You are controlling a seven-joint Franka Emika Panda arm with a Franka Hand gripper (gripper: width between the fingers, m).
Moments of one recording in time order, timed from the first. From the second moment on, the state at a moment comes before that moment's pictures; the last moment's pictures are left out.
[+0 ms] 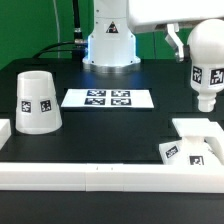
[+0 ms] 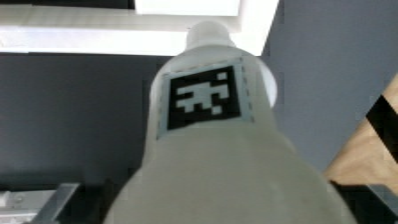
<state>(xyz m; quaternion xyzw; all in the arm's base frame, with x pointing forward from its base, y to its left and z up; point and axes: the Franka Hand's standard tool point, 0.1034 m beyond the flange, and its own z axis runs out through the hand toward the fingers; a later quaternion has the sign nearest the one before) 0.638 0.091 0.168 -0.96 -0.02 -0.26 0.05</state>
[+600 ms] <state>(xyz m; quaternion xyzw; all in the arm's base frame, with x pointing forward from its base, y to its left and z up) 0.624 0.085 0.143 -0.97 -0.05 -0.25 0.03</state>
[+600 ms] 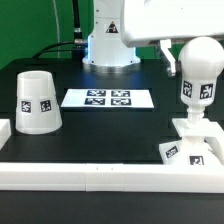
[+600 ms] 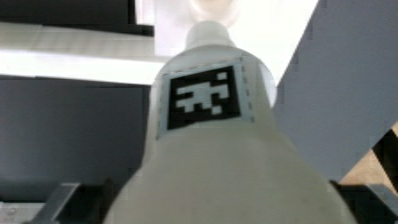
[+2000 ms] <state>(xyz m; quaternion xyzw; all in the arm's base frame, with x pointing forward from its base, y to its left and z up) 0.615 0.092 0.118 -0.97 -0.07 -0.24 0.03</state>
